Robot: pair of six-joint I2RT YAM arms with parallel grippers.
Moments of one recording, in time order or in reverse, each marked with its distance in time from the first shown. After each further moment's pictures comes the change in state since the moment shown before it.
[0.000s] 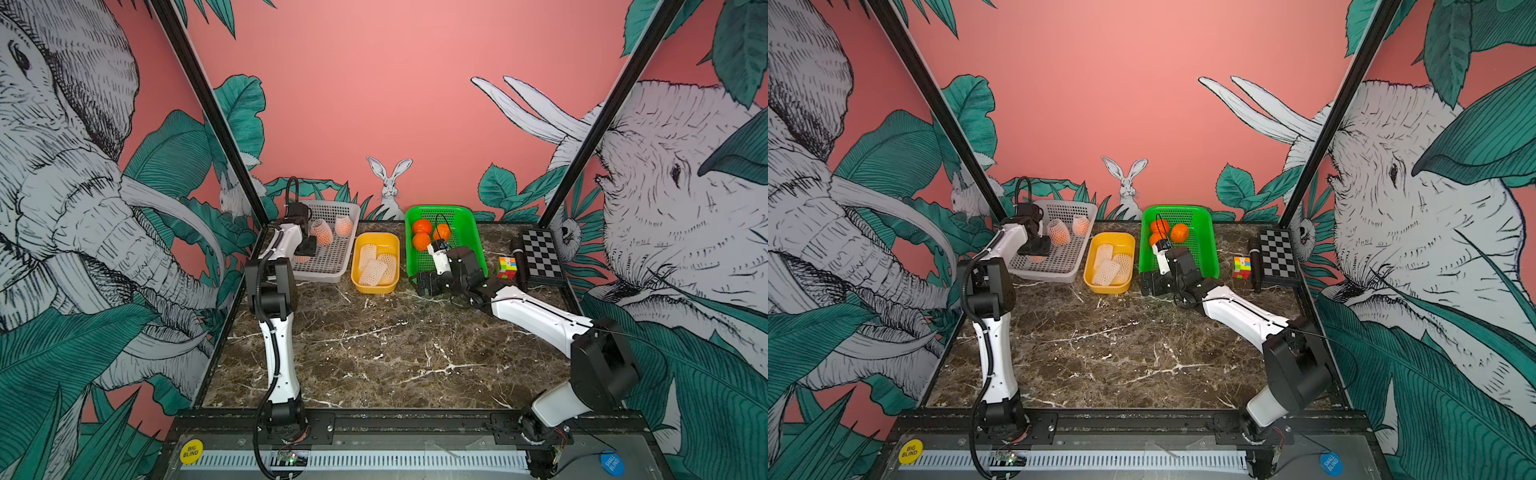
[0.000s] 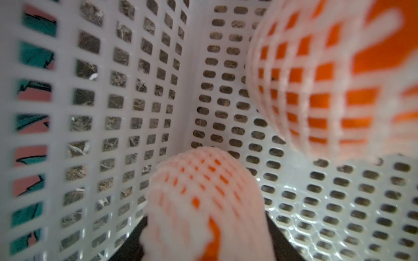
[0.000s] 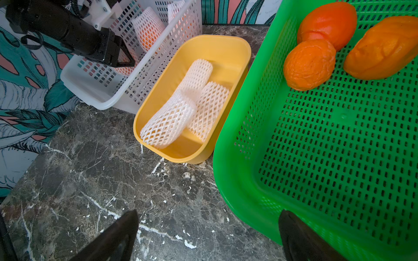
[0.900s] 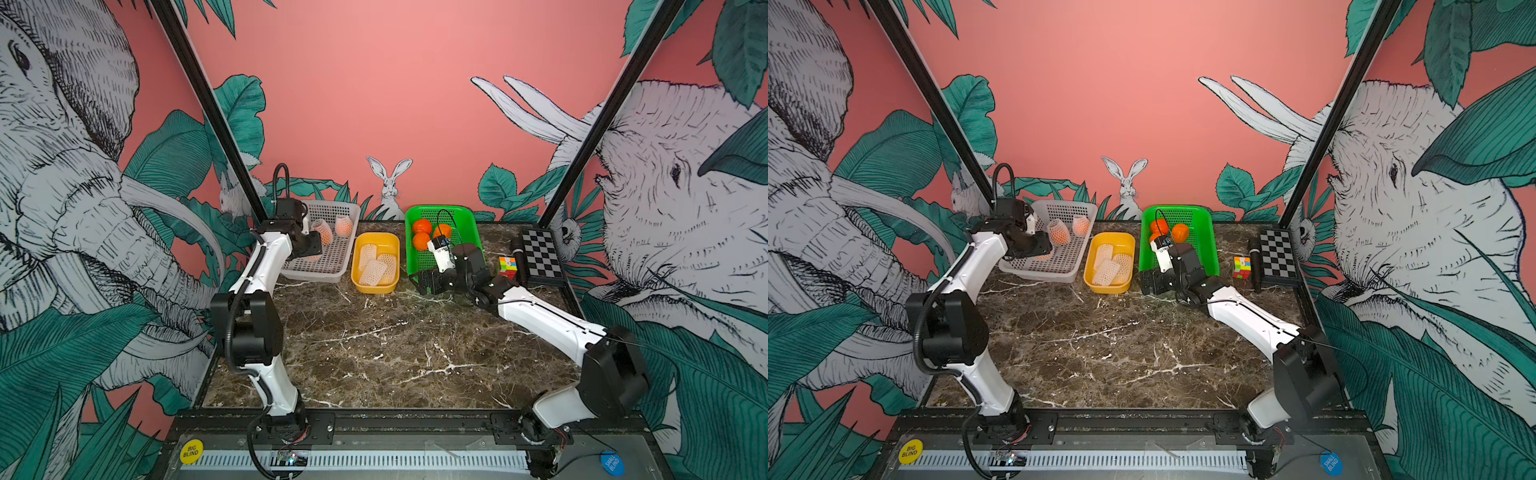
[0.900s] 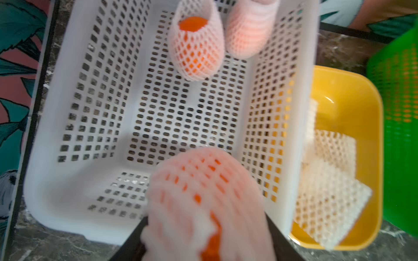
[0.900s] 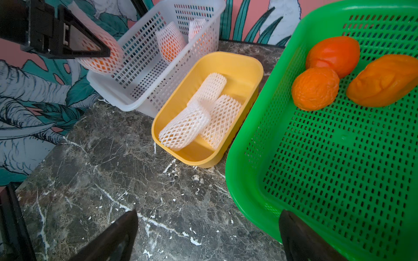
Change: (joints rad) left arm -0.091 -0.588 -0.440 0.011 0.260 -0.175; right arm 0.000 -0.090 0.004 -0.030 -0.055 -0.074
